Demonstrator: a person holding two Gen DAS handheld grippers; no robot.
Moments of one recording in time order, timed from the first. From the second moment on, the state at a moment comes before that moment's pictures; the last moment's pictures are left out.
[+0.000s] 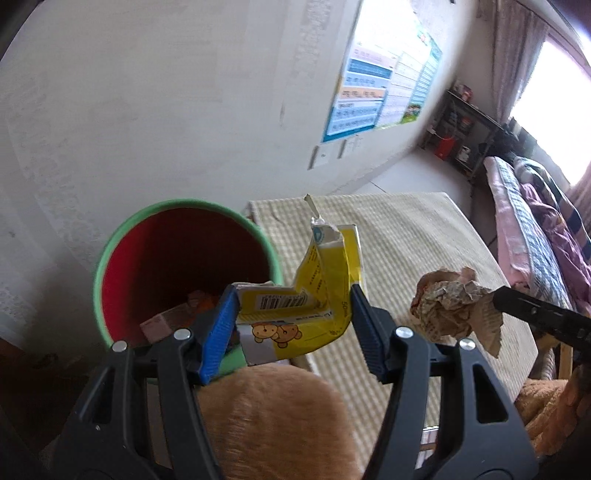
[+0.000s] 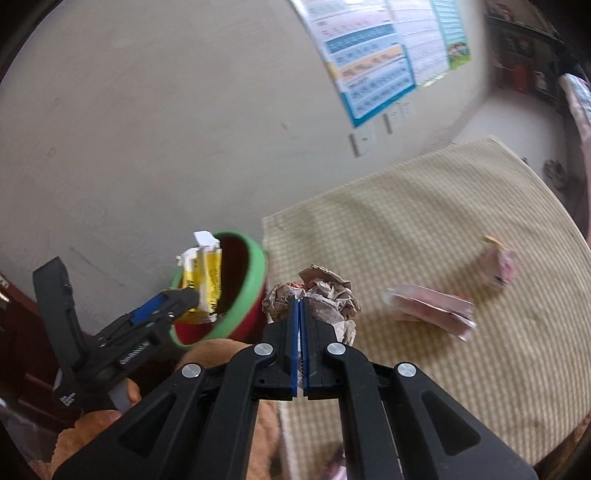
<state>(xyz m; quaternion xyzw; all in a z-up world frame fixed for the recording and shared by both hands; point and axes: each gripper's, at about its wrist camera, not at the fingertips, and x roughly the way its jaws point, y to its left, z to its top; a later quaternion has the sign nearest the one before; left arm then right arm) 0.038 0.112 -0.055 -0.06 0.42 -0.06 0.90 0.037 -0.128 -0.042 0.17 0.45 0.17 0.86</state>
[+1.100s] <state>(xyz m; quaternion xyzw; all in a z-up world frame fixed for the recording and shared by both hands) 0.054 0.211 -0.098 -0.13 0.47 0.08 0.87 0.101 -0.126 -0.074 0.13 0.45 0.08 0.88</state>
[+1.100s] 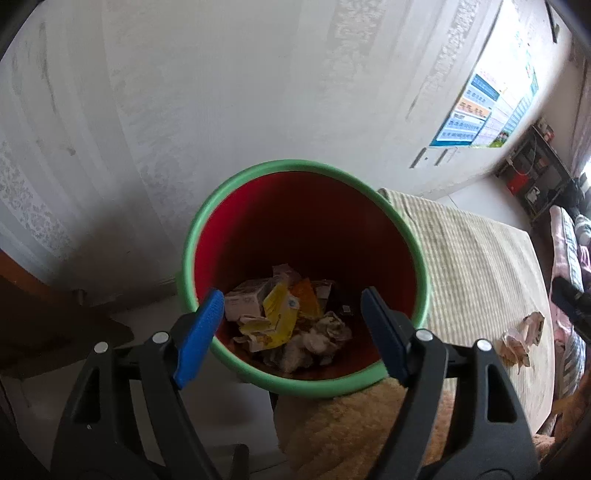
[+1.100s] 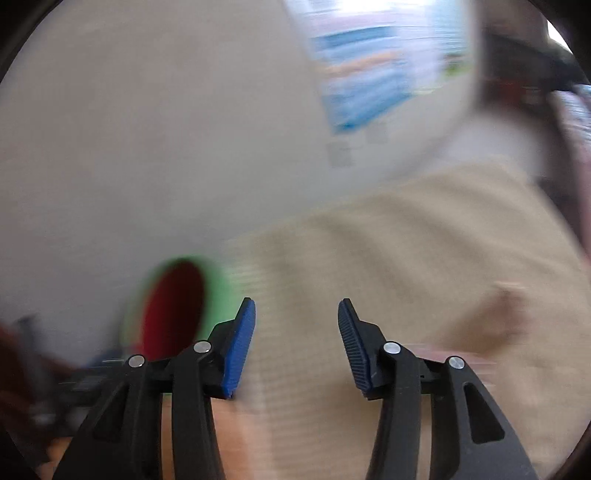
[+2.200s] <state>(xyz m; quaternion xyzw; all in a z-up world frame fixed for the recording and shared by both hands) 0.086 -0.143 -0.157 0.32 0.51 -0.32 0.73 0.020 -0.322 -0.149 0.34 0.49 -0.01 0.80</state>
